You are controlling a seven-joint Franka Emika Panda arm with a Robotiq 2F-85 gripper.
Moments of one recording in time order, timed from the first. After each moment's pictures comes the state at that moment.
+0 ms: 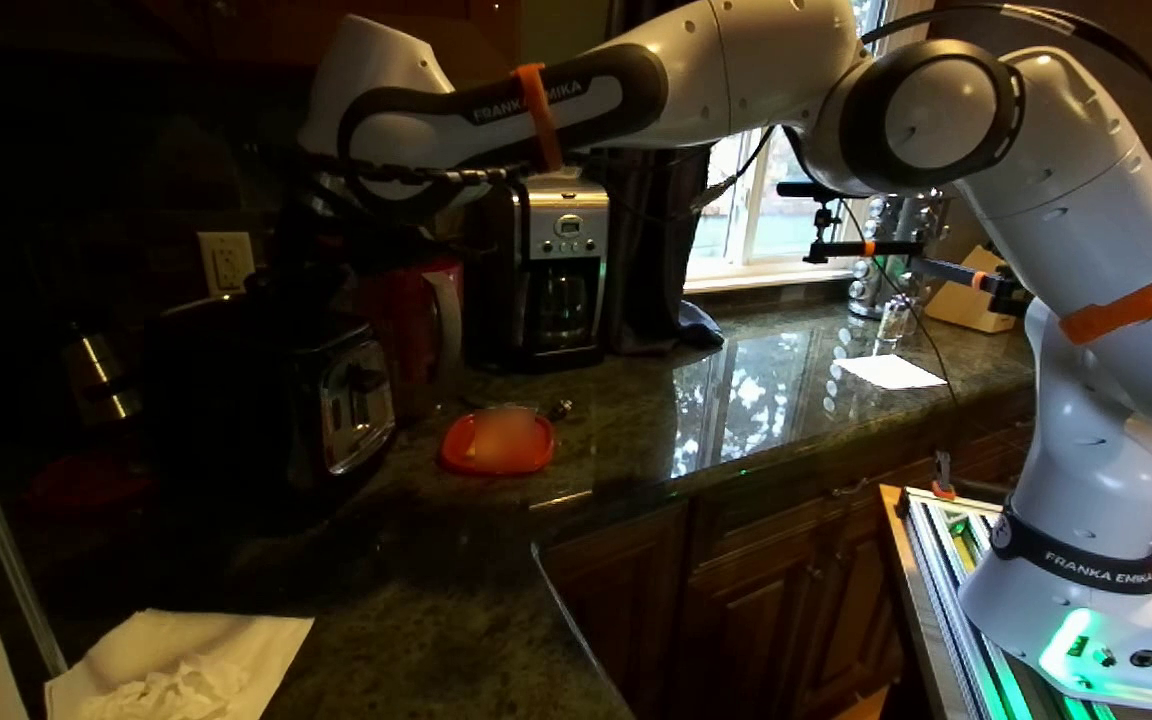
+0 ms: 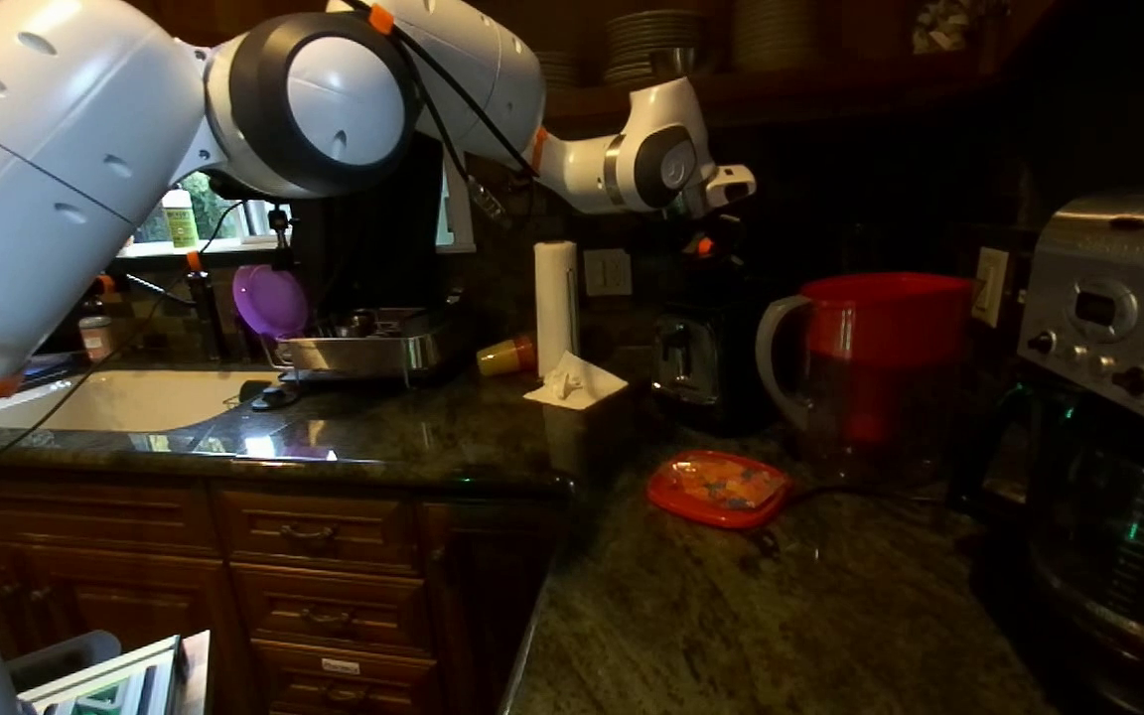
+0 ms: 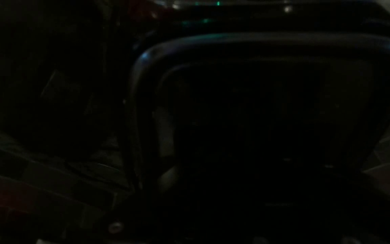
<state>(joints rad) 0.18 0.73 0.07 -1.12 -0.08 2.36 0.12</state>
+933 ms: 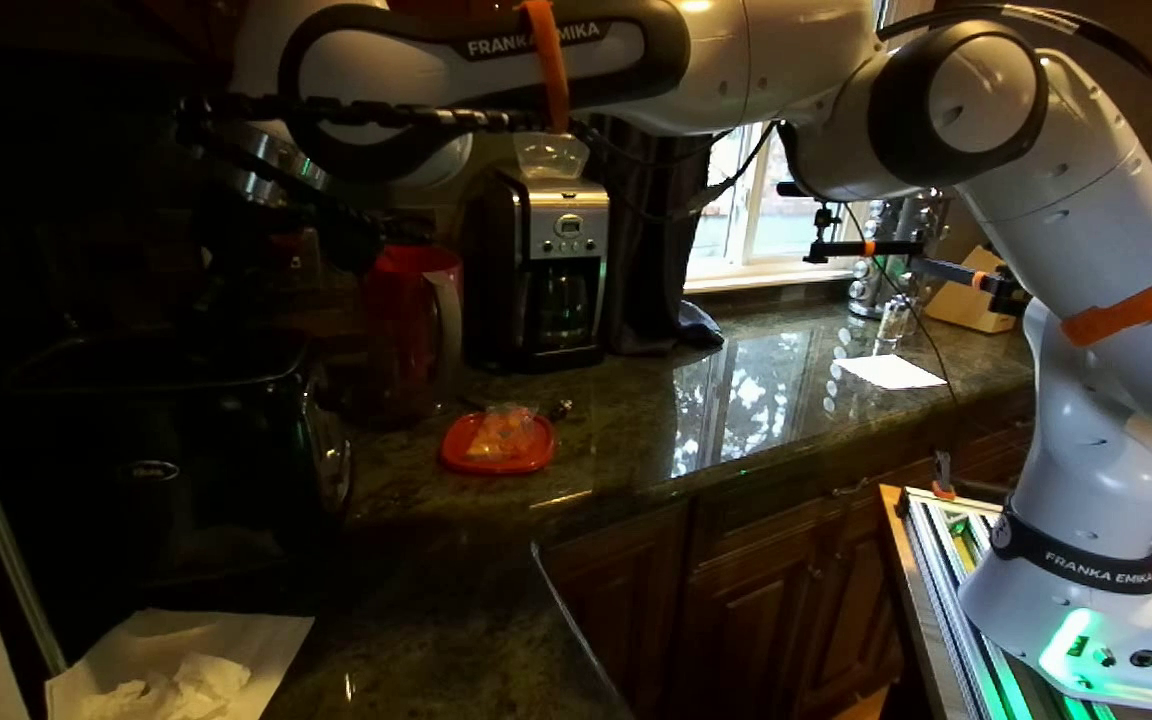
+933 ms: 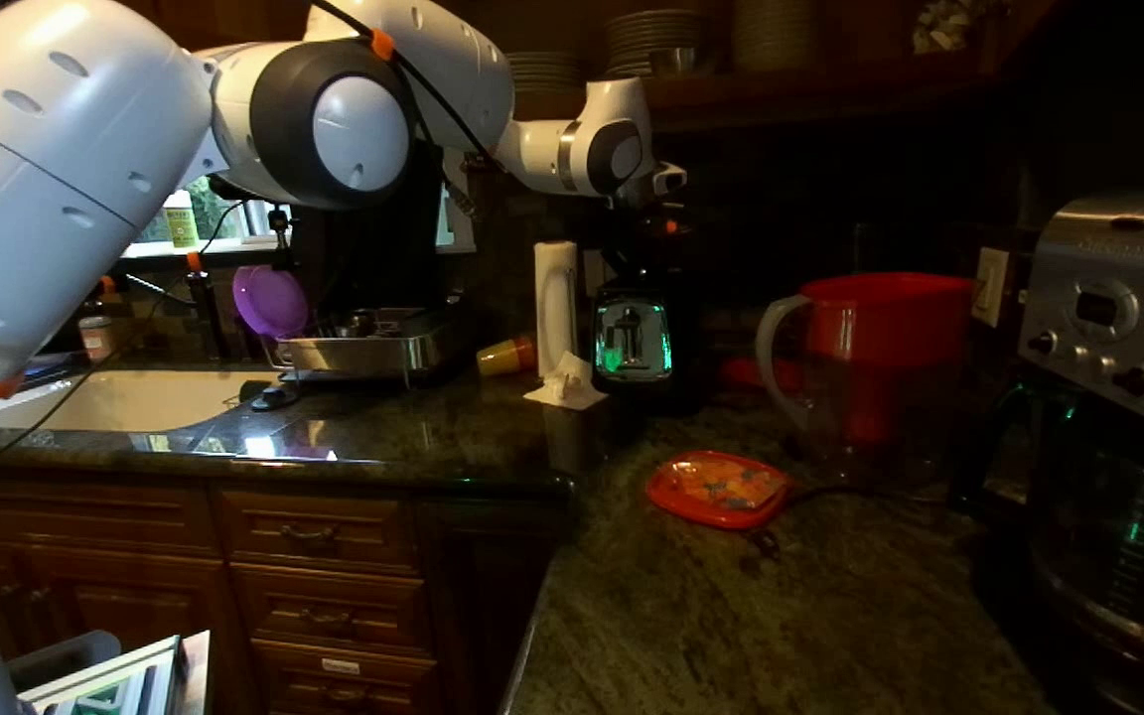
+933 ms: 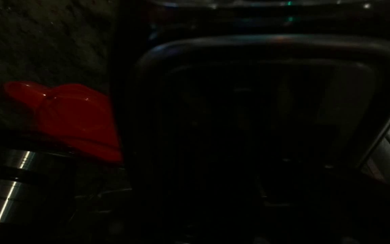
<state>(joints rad) 0.20 0.74 0.24 -1.06 -0.08 2.23 -0.26</state>
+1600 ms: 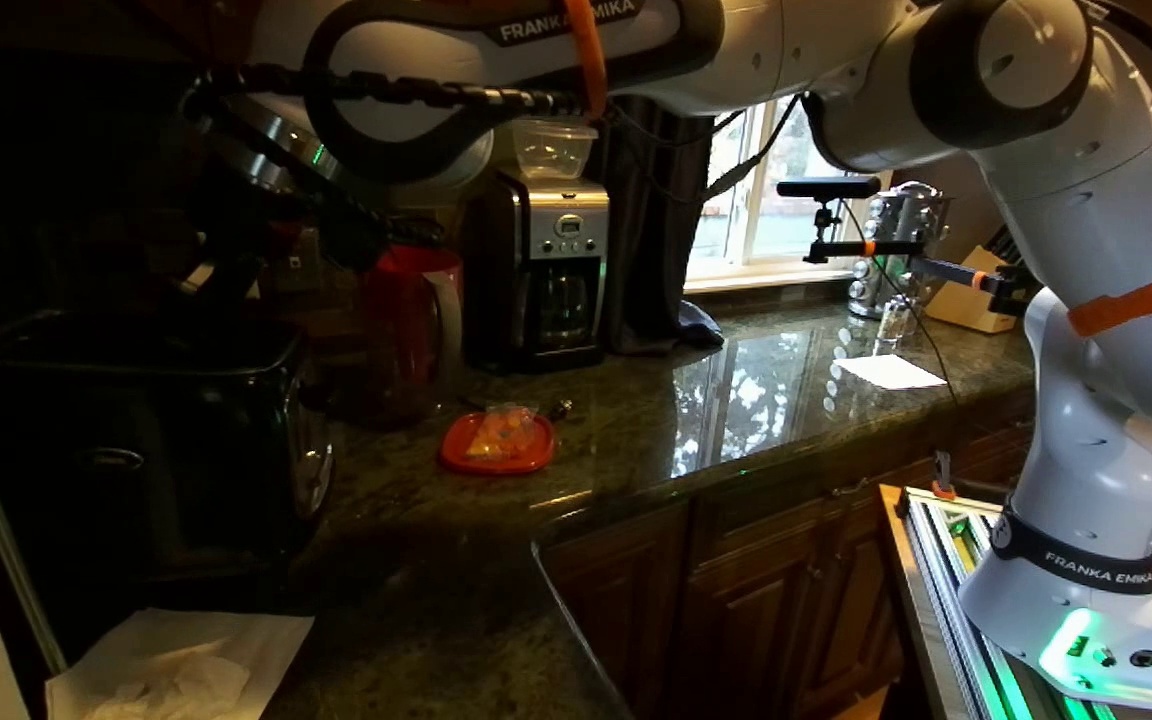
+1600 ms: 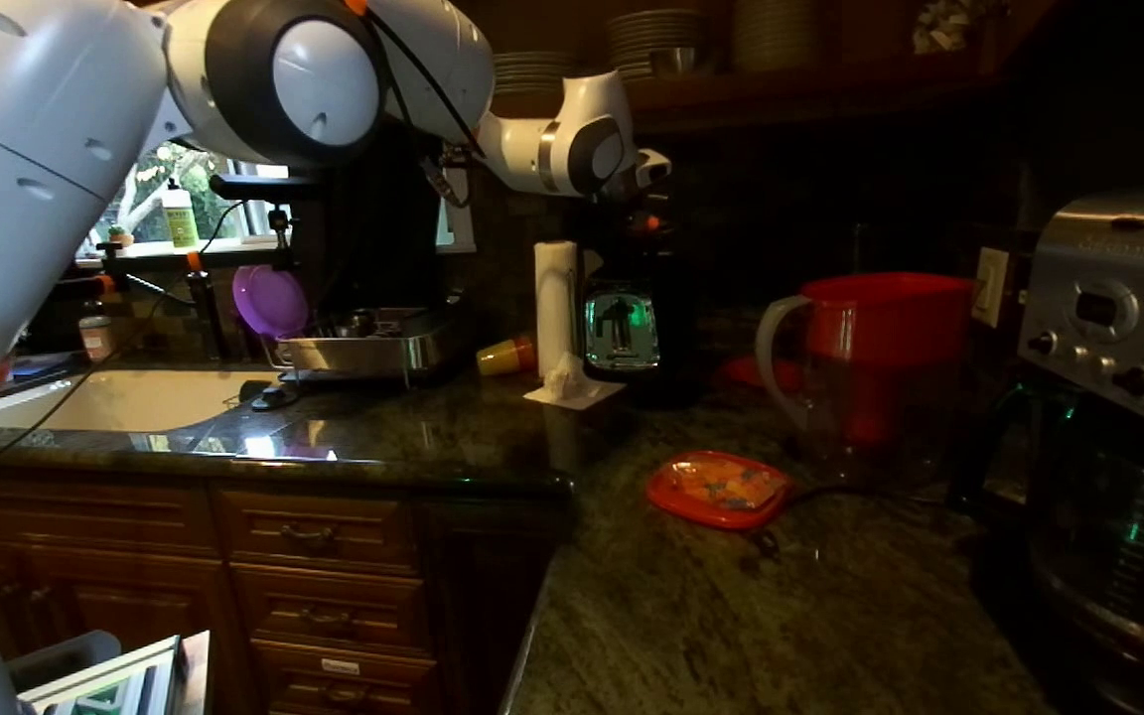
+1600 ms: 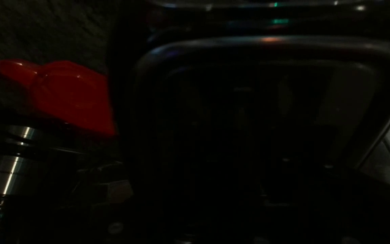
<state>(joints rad) 0.19 0.63 0.27 -1.25 -0.06 2.41 -0.21</state>
